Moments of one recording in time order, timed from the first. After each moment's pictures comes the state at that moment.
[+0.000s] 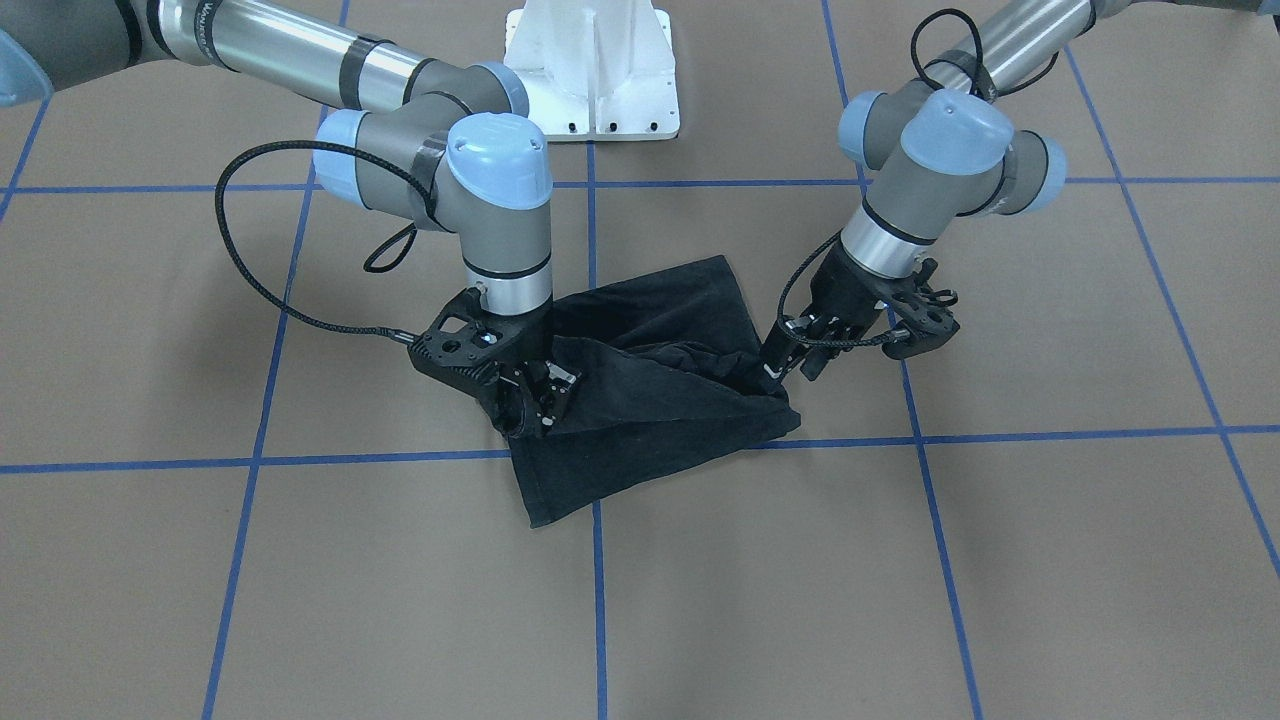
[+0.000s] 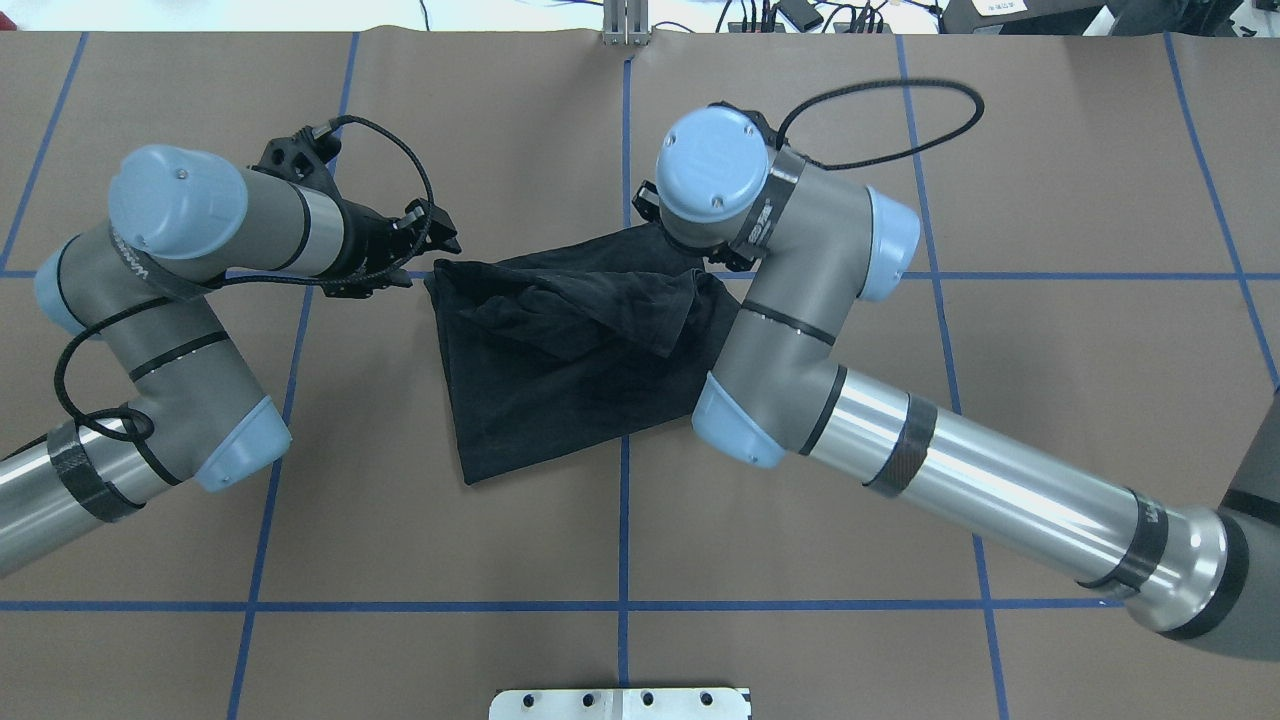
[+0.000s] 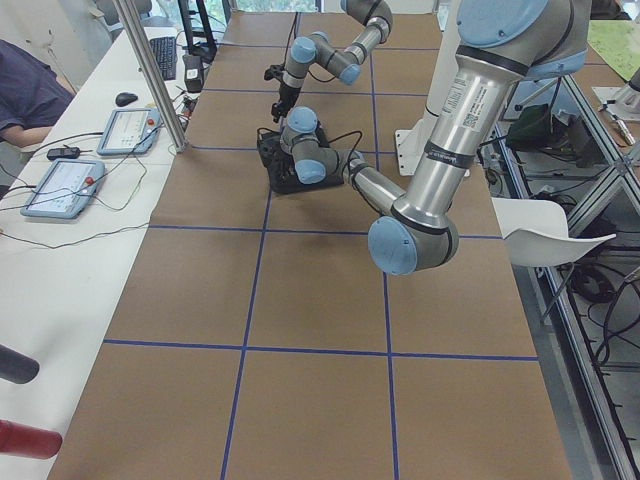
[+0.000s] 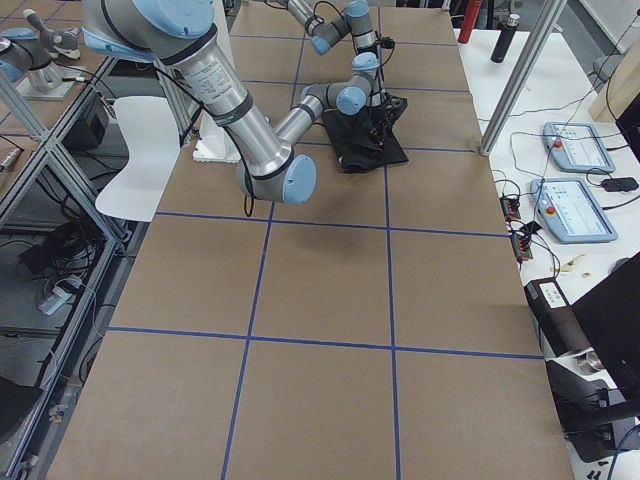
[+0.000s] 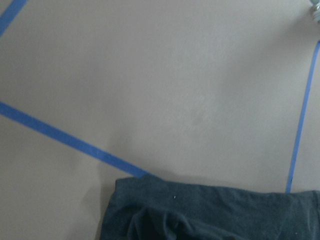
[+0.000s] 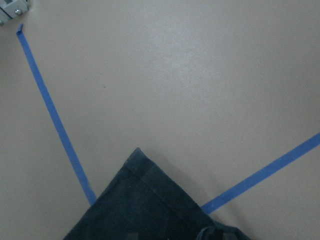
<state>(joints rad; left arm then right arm) -0.75 -2.01 -1.61 -2.24 -1.90 -1.64 0.64 -0.73 1.42 -1.47 1.70 1.67</state>
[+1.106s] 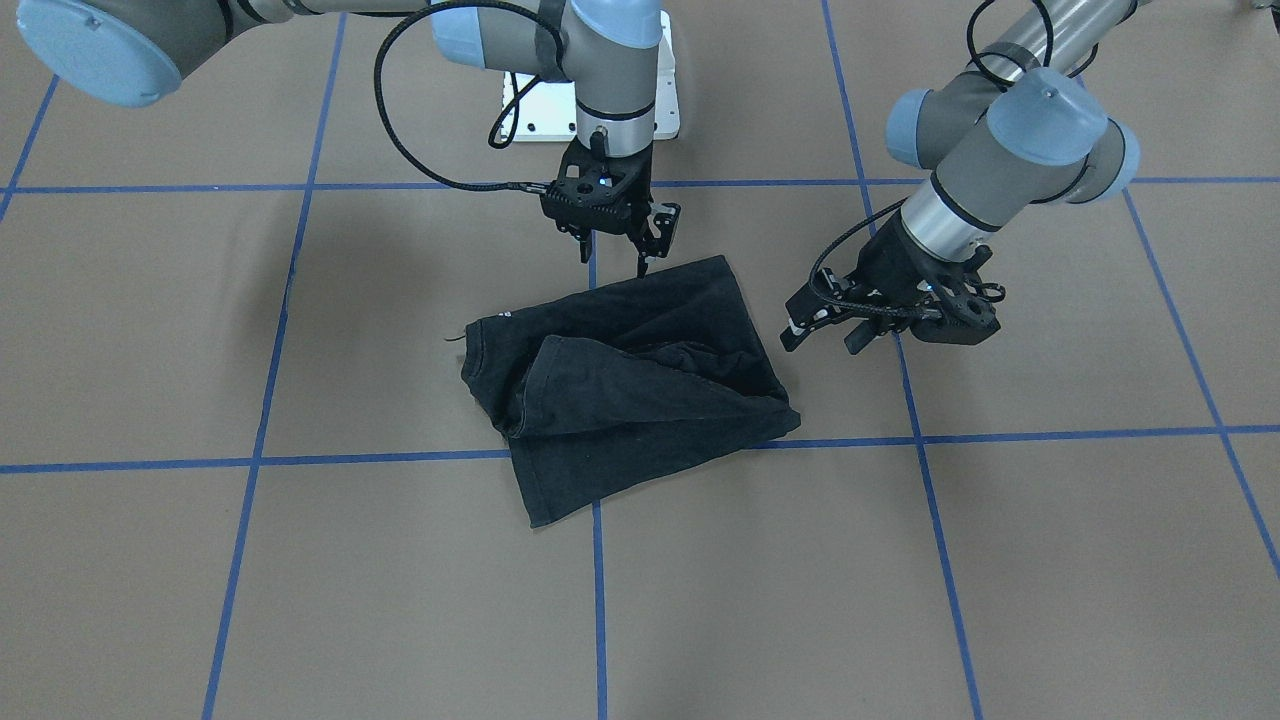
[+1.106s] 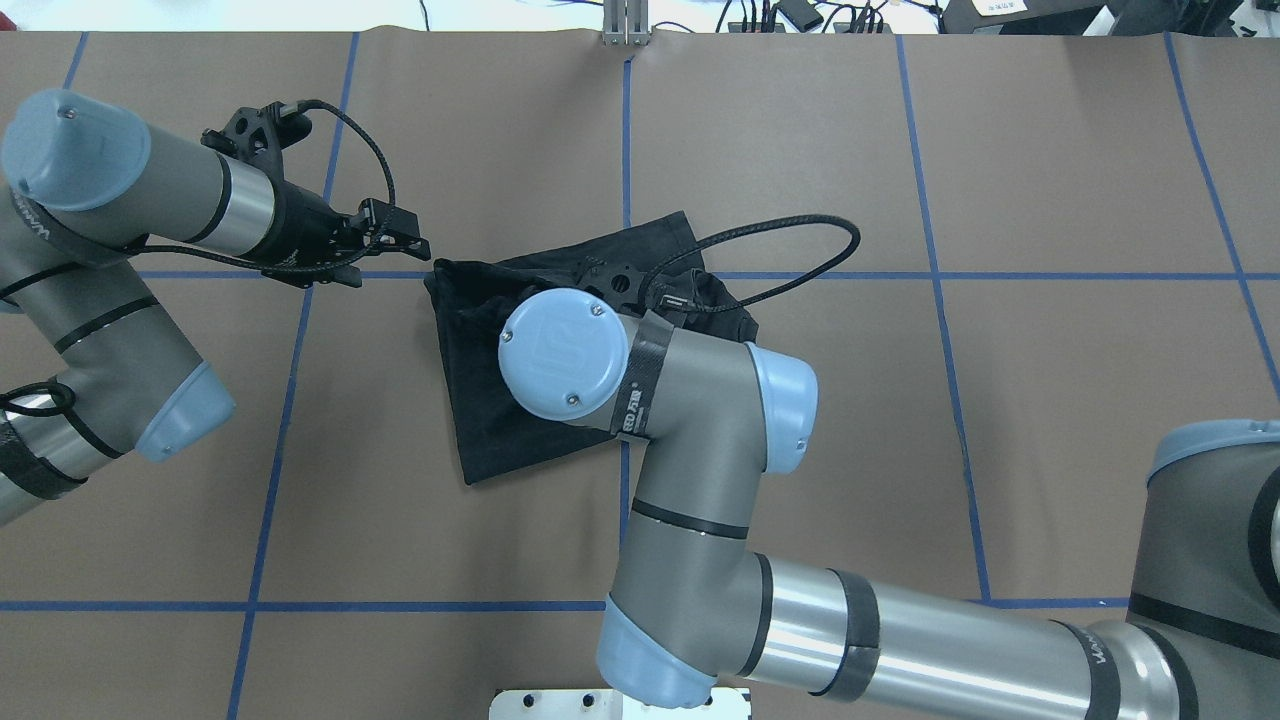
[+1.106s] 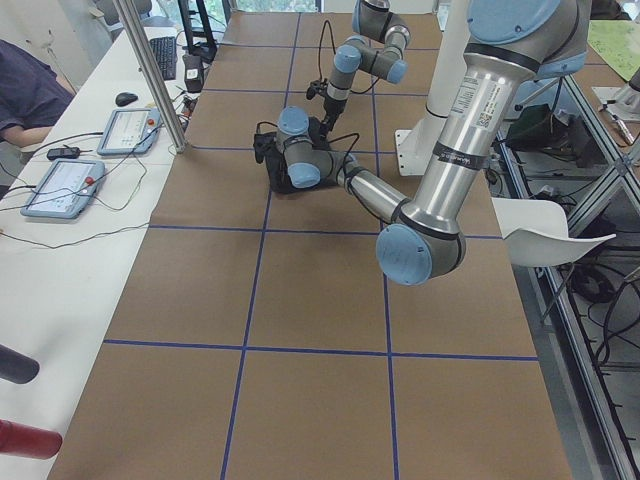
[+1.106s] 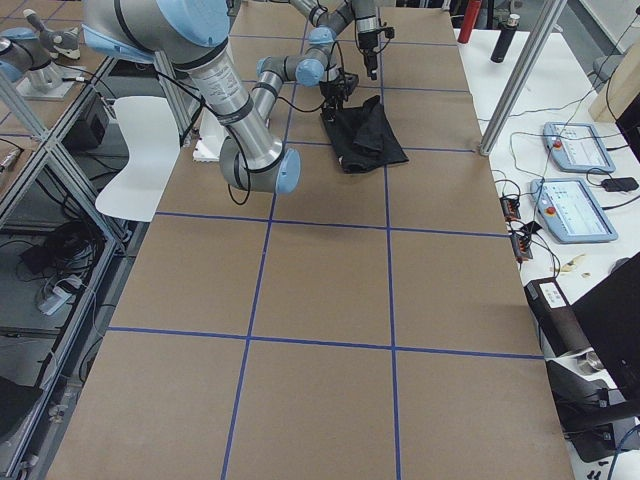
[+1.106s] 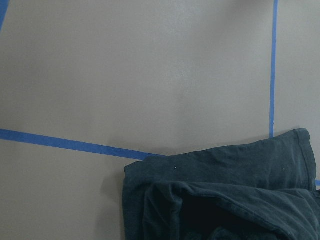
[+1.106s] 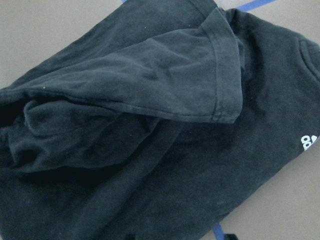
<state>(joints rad) -0.82 -1.95 -1.66 -2.26 -2.11 -1.38 0.36 -0.68 1.60 -1.71 1.59 1.69</state>
